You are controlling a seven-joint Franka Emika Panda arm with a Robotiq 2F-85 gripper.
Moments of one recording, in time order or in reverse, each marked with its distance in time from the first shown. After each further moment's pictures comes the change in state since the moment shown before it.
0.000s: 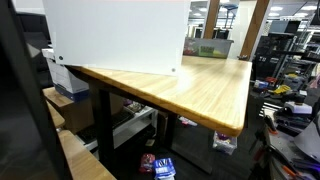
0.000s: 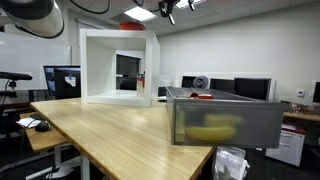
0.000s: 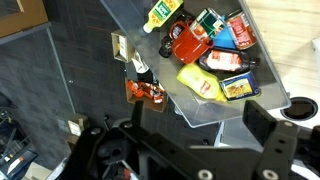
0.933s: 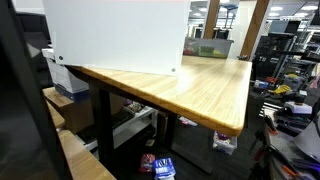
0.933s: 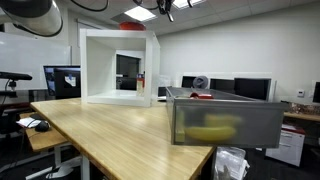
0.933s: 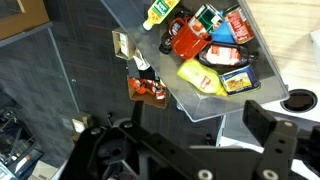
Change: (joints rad) arm 0.005 -0.017 0.003 0.000 0.001 0.000 0.032
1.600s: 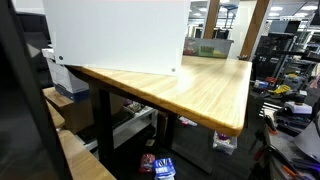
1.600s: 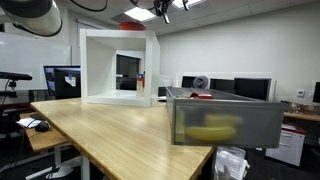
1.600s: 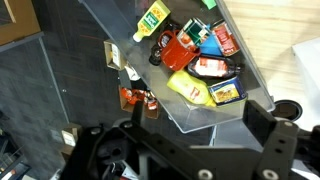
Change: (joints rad) arm 0.011 -0.004 0.001 -0.001 0.000 -0.072 -0.003
